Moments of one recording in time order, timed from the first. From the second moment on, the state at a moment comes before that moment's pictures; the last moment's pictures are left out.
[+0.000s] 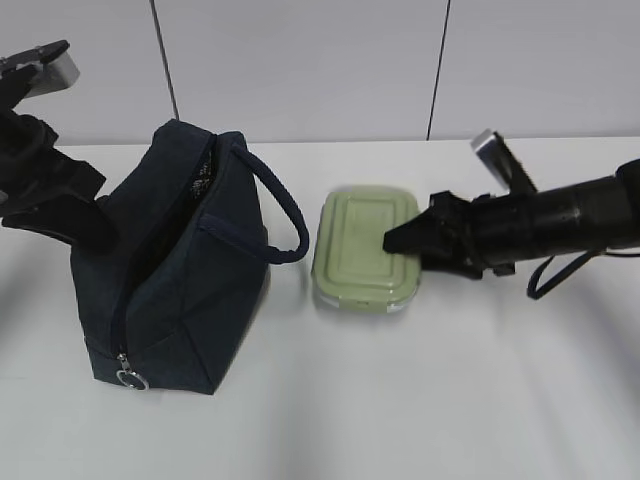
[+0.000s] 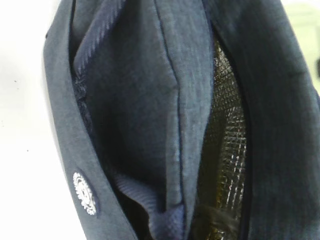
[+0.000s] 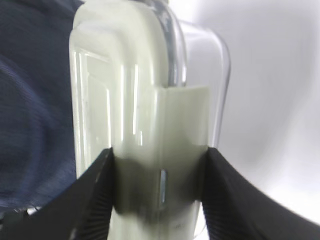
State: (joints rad) left arm -0.13 1.55 -1.13 -0.46 1.00 0.43; right arm 0.04 1.95 -1.00 1.62 0.84 -1.28
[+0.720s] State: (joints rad) left arm -0.14 1.55 -1.13 -0.46 1.00 0.43; right arm 0.33 1.76 -1.41 1.42 0.73 -0.93
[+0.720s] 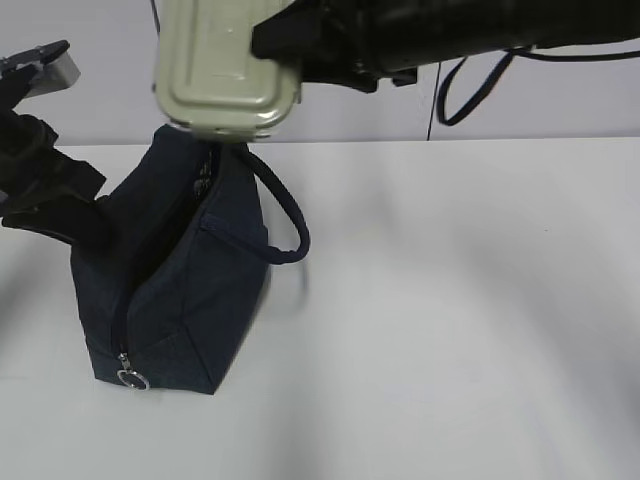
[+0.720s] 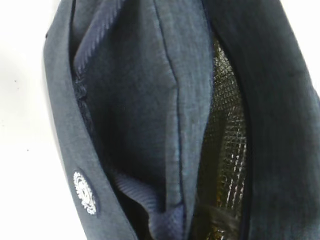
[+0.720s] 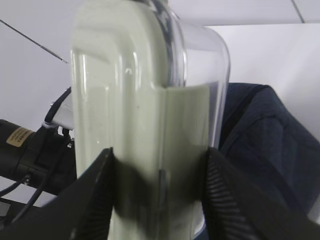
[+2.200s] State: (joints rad) left arm -0.14 1.55 -1.13 -0.50 0.98 0.44; right arm 0.55 2.12 -1.72 0.73 0.75 -0.02
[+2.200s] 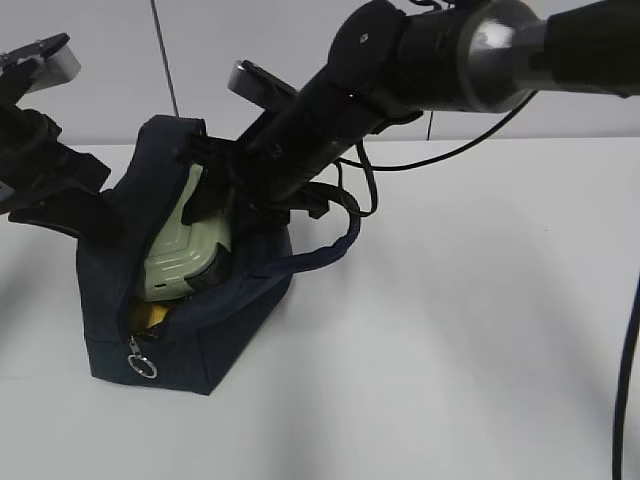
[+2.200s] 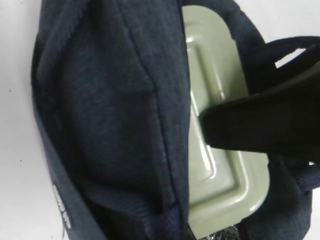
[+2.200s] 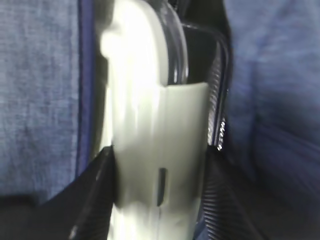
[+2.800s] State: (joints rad) left arm -0.14 1.55 -1.13 -0.50 0.99 0.45; right arm 0.60 2.19 -1.85 0.59 0.79 0.01
